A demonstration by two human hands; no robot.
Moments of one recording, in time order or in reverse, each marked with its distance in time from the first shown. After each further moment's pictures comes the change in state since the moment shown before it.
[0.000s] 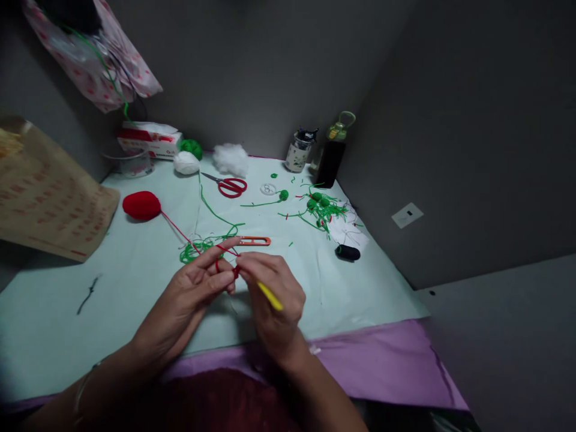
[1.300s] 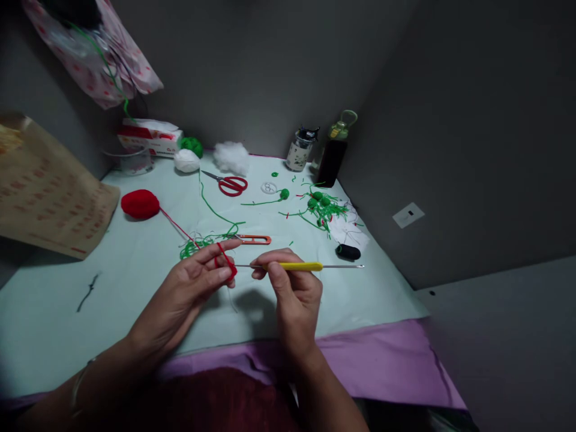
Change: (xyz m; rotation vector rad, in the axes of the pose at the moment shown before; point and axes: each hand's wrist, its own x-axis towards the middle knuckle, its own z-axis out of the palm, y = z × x) left_hand 0.004 0.008 -0.004 0.047 0.014 -0.007; right_hand 0.006 -0.002 -0.010 0.439 0.074 0.375
